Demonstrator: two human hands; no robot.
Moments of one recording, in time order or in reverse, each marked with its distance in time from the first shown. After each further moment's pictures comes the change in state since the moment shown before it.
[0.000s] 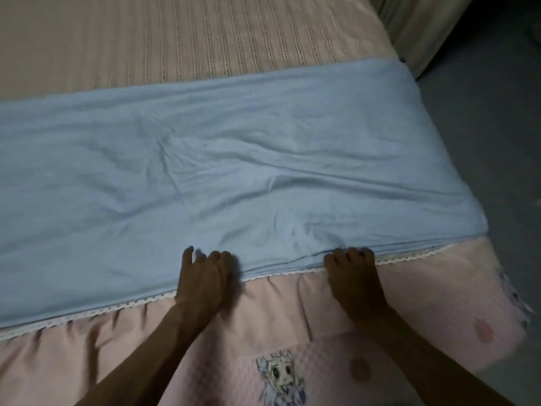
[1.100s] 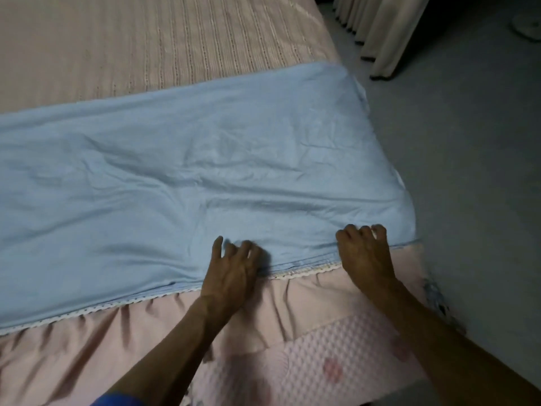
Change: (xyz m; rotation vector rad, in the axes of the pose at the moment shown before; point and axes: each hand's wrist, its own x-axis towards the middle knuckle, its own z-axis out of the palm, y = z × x) left_hand 0.085 0.208 -0.018 0.125 -0.130 0.129; right_hand -0.022 0.212 0.025 0.035 -0.053 0.149
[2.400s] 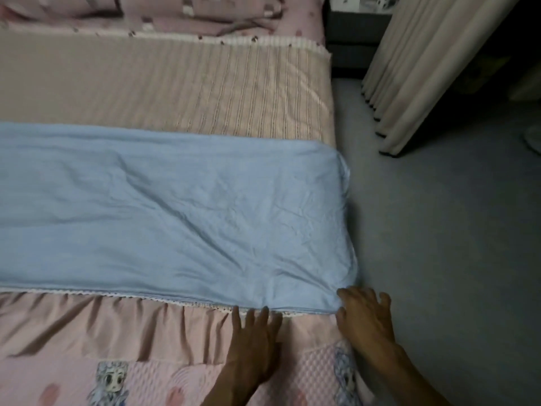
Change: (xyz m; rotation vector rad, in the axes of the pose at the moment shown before) left_hand 0.005 0.182 -0.097 -0.343 -0.257 -0.240; right_hand 0.005 0.144 -0.110 0.133 -0.467 0.043
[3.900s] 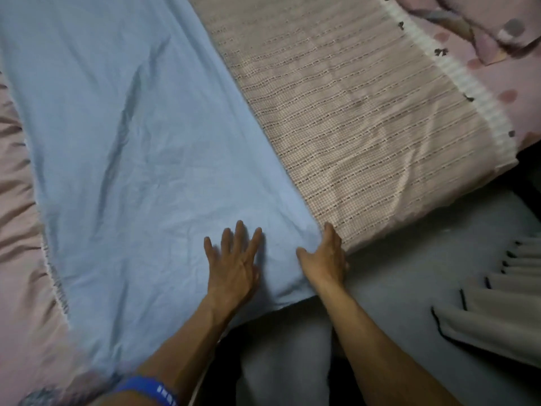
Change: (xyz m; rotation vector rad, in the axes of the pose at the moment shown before) left_hand 0.418 0.120 -0.181 -0.447 0.285 -1.092; right_hand 0.515 0.050 -0.147 0.093 -0.295 -0.474
